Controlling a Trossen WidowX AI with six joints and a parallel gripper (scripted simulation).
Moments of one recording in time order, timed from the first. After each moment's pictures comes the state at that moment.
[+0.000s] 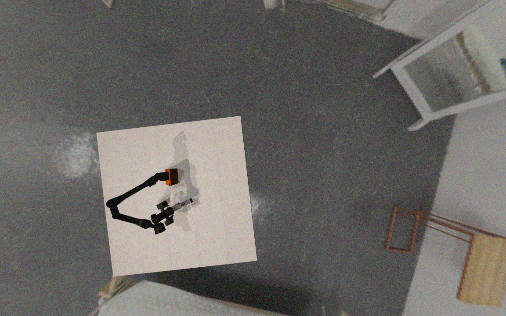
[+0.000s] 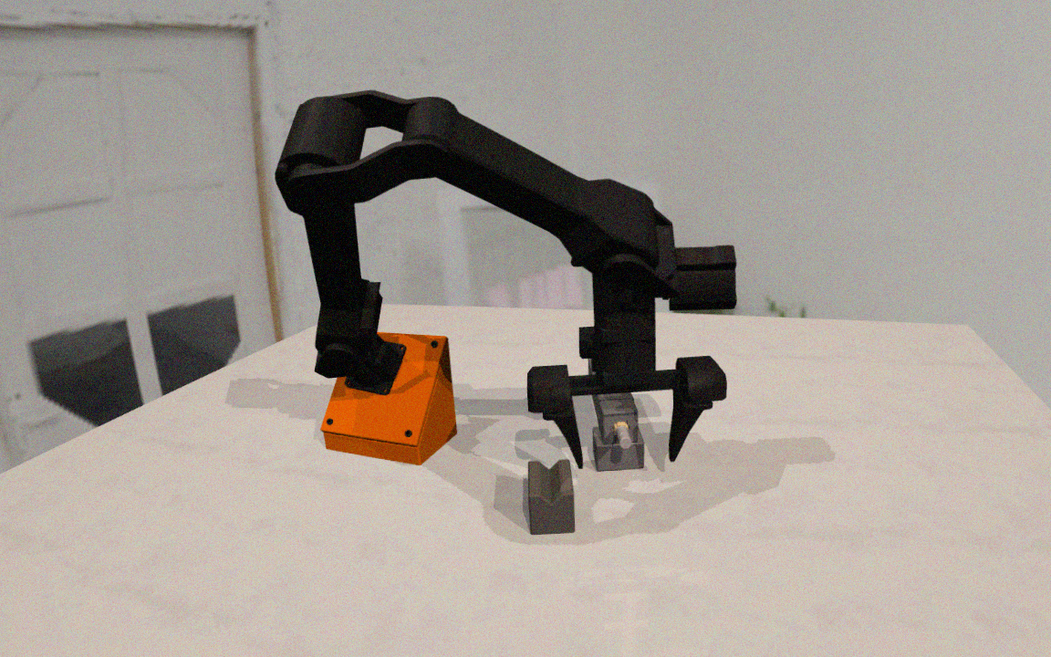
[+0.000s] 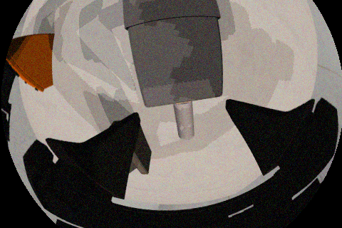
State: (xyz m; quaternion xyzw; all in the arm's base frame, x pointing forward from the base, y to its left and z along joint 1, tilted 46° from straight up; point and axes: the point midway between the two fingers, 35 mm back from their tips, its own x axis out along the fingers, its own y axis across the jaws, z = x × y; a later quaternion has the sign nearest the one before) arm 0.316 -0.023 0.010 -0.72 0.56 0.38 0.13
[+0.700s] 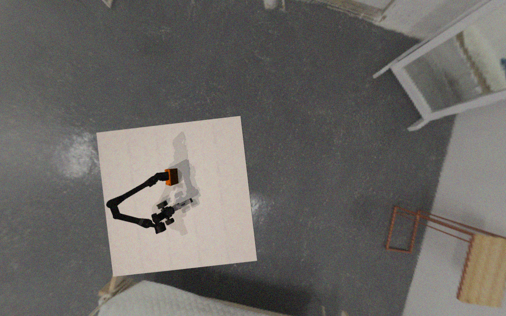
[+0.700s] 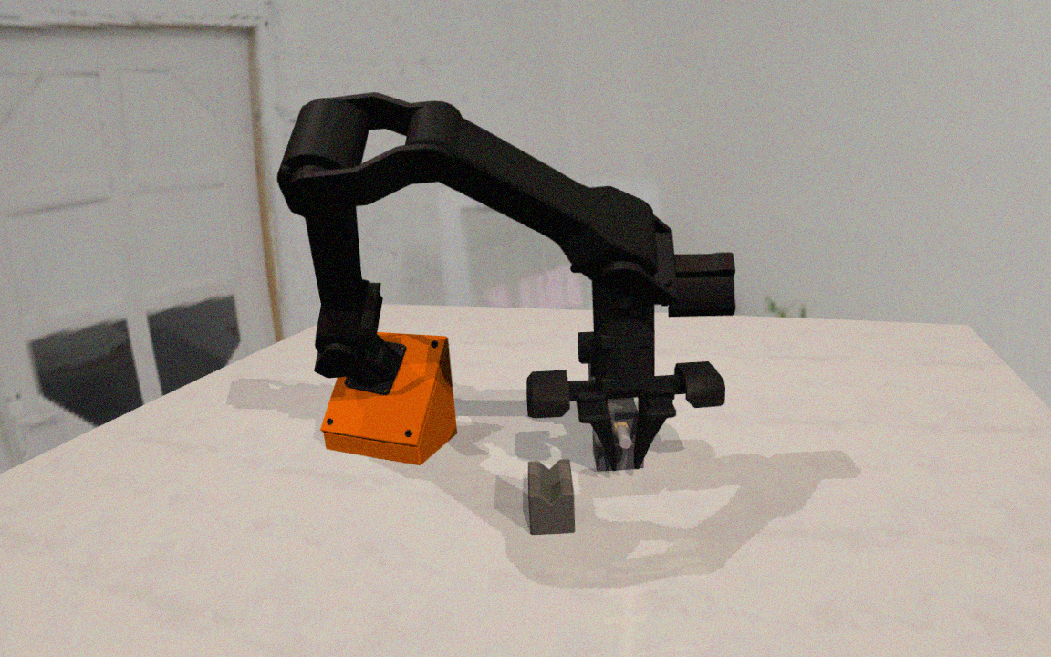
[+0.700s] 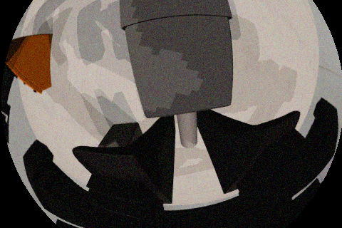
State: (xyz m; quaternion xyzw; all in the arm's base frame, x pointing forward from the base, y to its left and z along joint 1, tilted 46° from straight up) arm 0.314 -0.027 0.004 -0.72 0.56 0.38 0.13
